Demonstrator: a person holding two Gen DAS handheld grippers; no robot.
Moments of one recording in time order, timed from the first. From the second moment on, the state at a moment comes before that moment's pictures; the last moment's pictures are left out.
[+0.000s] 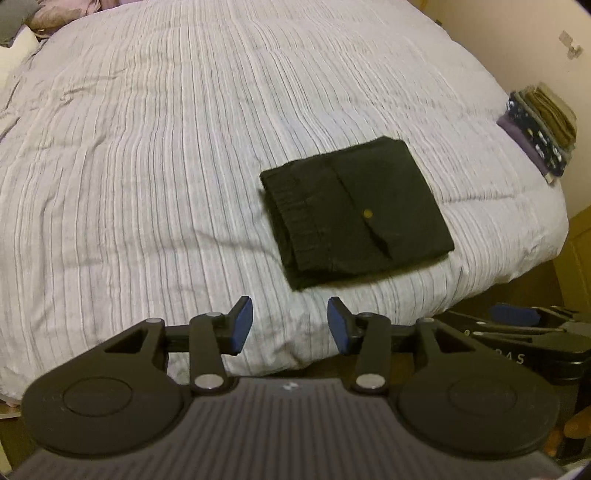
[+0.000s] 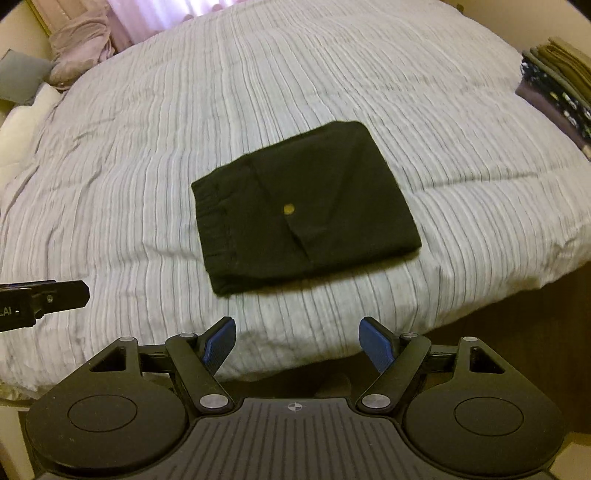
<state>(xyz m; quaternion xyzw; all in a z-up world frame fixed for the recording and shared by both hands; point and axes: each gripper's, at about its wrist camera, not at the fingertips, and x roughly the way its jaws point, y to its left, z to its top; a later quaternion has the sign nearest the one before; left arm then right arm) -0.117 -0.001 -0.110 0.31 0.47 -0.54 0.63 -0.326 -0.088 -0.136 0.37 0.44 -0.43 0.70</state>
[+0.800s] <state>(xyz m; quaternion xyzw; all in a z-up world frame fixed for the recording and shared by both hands) -0.169 -0.042 -0.110 0.28 0.47 -0.49 0.68 -0.352 -0.129 -0.124 0.30 0.46 -0.39 0.74</state>
